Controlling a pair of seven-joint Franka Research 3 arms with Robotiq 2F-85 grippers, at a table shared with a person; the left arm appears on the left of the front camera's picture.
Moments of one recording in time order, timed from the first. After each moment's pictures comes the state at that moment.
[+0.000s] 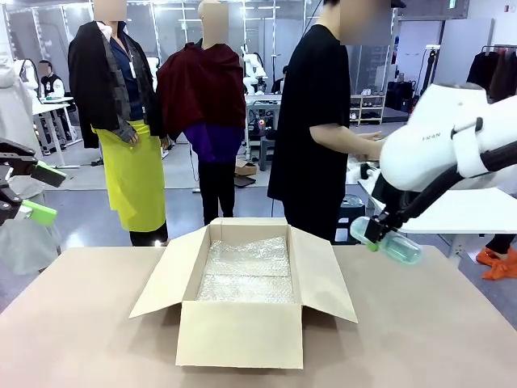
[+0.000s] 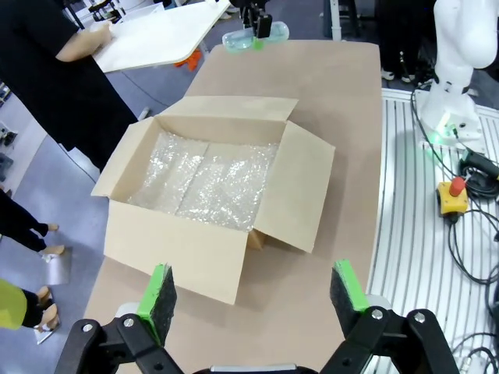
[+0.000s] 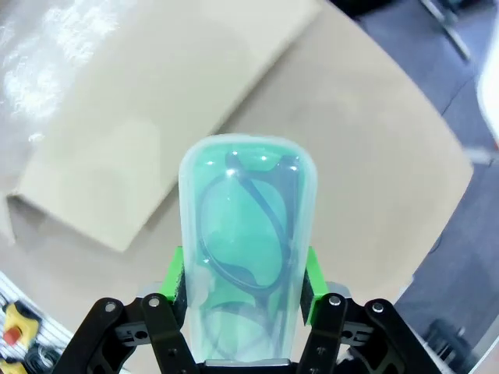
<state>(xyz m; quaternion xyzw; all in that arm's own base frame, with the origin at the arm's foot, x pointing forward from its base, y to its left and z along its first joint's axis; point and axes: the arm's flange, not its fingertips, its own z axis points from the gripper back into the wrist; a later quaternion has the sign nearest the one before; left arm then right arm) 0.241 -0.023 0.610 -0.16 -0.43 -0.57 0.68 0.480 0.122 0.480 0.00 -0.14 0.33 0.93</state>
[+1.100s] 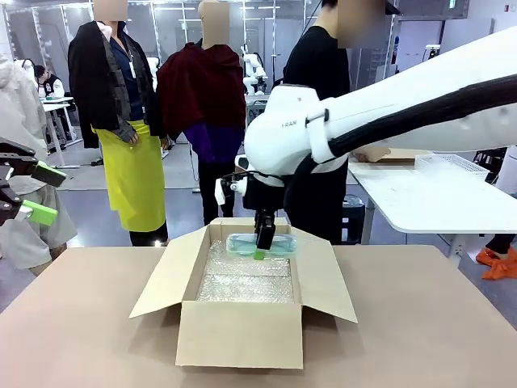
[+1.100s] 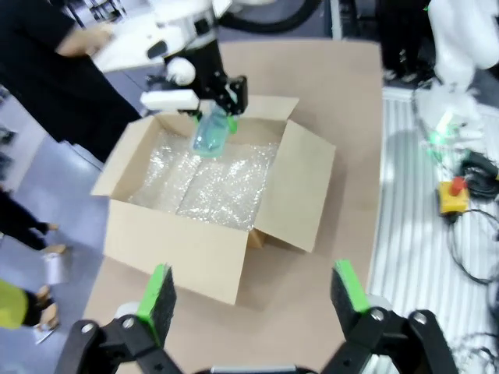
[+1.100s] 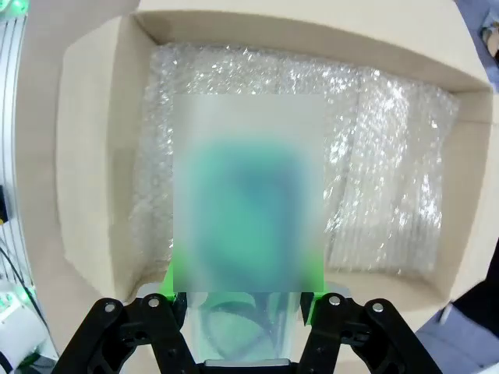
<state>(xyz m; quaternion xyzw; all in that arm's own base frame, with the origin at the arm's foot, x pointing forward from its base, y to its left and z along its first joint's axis) 0.241 -0.023 0.610 -0.16 -0.43 -0.57 0.68 0.516 0.378 0.465 0.06 -0.08 0.72 0.68</state>
